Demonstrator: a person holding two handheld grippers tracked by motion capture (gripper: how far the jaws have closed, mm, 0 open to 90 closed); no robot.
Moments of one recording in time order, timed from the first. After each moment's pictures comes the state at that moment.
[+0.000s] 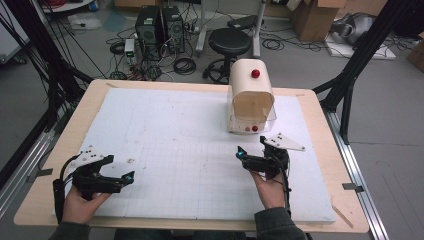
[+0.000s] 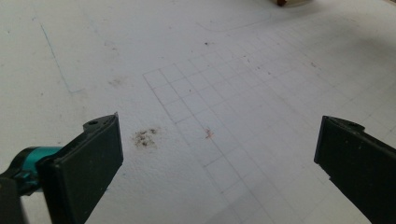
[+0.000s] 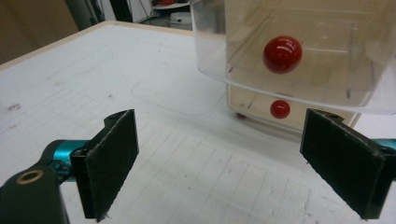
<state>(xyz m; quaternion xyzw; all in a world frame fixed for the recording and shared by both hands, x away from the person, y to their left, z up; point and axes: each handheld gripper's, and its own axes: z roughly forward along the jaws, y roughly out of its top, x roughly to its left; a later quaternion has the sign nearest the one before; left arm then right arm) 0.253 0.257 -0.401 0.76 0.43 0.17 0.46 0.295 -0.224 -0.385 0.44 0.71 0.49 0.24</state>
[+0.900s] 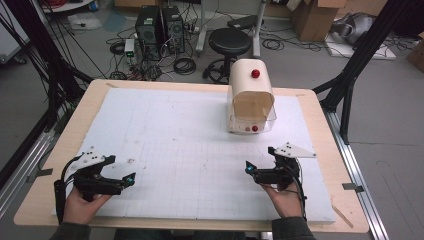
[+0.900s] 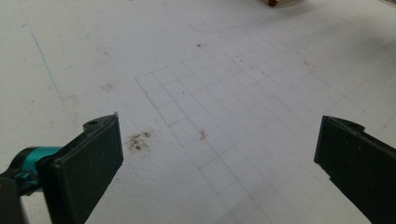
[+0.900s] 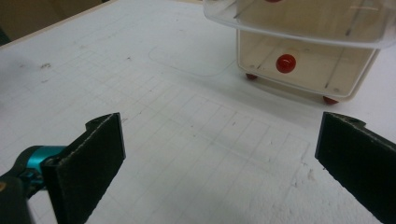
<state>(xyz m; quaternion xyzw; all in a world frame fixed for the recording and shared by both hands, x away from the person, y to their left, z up) 0.252 0.256 -0.404 0.76 0.41 0.17 0.47 0.278 -0.256 -0.397 0.42 0.74 0.49 0.19</state>
